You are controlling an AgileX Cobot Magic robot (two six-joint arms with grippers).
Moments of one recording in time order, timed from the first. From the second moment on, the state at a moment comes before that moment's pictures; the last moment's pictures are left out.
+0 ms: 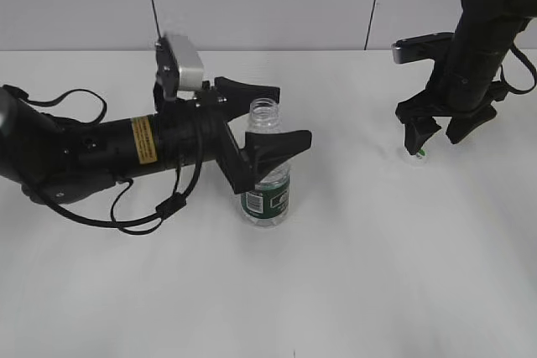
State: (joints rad) left arm -0.42 2.08 -0.87 0.90 -1.20 -0.38; right arm 0.18 2.16 -1.55 0.03 0.94 -0.25
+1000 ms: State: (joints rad) left arm -0.41 1.57 -0.87 0.63 -0.57 -0.60; right arm 0.18 2.02 -1.55 0.03 1.01 -0.25
